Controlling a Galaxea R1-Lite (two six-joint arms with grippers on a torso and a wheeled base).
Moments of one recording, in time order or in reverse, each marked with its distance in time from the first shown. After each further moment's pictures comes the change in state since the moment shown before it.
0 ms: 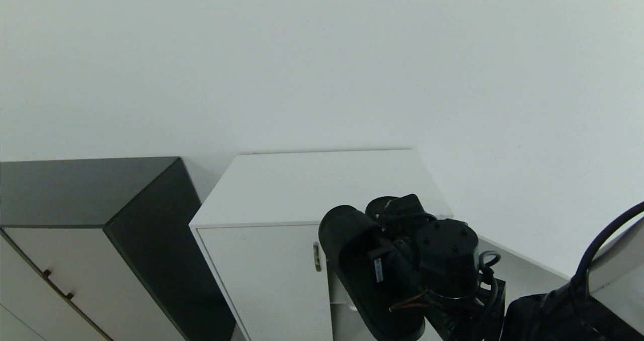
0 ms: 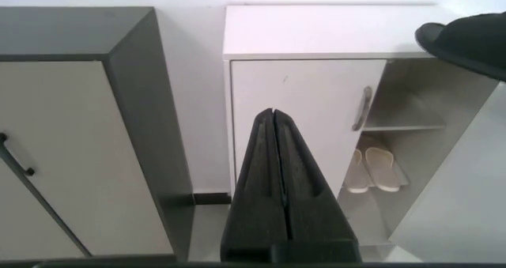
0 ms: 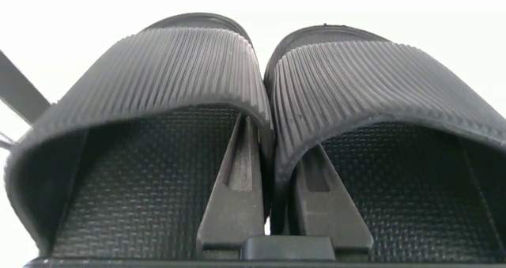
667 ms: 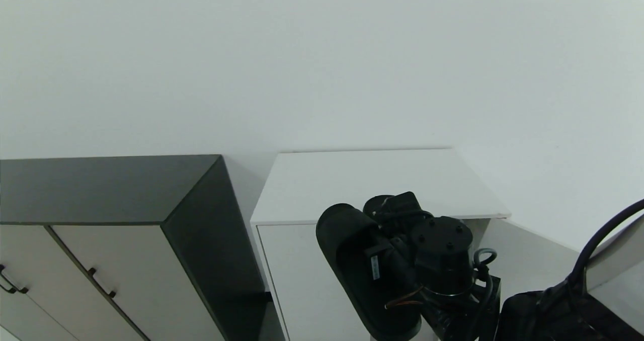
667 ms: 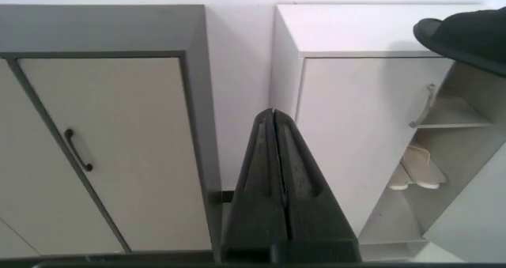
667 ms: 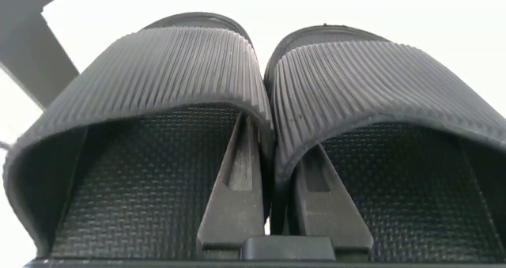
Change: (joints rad) left arm 0.000 0.000 0.000 0.000 0.000 0.000; right arm -0.003 0.005 -0.028 0.023 -0.005 0.010
